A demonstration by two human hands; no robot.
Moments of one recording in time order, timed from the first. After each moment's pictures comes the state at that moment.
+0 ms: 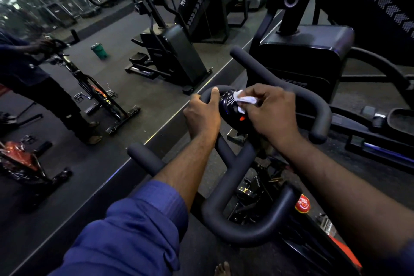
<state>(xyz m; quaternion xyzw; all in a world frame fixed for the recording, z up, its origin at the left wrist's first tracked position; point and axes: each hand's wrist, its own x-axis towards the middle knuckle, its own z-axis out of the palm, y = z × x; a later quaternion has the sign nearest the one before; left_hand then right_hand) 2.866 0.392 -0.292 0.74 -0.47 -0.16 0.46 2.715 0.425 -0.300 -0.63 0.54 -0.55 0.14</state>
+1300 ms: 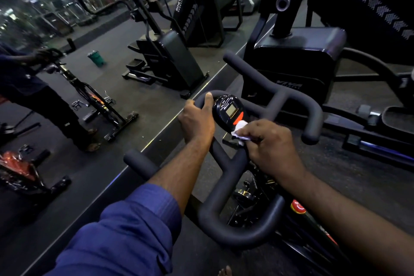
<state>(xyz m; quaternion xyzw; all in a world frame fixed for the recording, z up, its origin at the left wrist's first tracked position) 2.865 0.392 -0.293 0.73 -0.49 -0.15 0.45 2.703 0.463 -0.347 -0.66 0.52 -0.53 0.10</state>
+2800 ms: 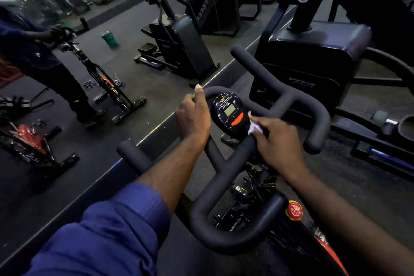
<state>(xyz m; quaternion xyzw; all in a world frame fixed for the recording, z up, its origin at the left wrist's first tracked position) 2.863 0.385 -0.295 0.75 -0.47 -0.13 0.44 2.681 0.442 -0.346 -0.65 0.58 -0.44 0.20</state>
